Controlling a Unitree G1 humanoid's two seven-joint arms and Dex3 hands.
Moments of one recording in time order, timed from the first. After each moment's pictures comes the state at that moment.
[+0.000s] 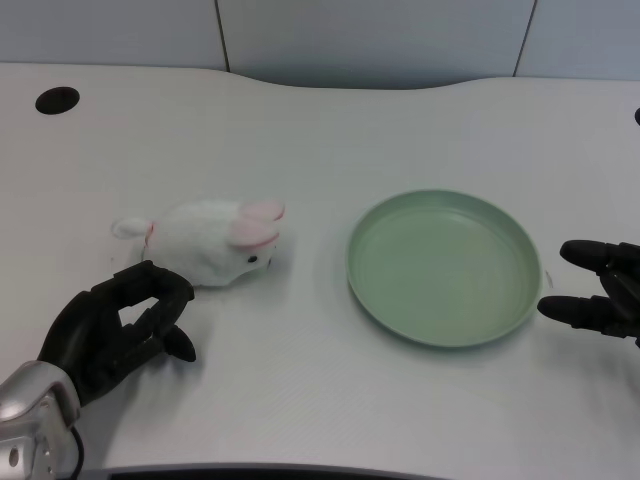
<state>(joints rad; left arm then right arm) -0.34 0.20 0.16 0.69 -0.25 0.03 -0.52 -0.35 -0.27 -0.26 0.79 0.41 -0.16 0.76</state>
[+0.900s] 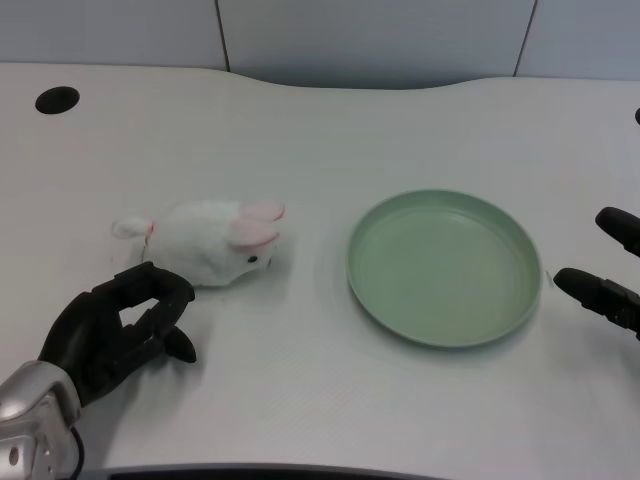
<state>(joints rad) -0.34 0.20 0.16 0.68 -0.25 0.05 -0.52 -0.42 -0.27 -0.40 0.86 0.54 0.13 0.86</state>
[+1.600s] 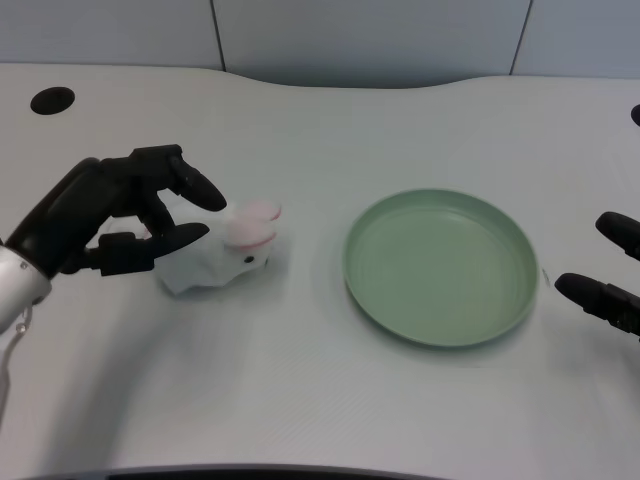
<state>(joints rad) -0.45 0.45 -0.01 0.37 0.25 -0.38 -0.41 -0.39 -0.27 -0.39 0.80 0.54 0.13 0.83</state>
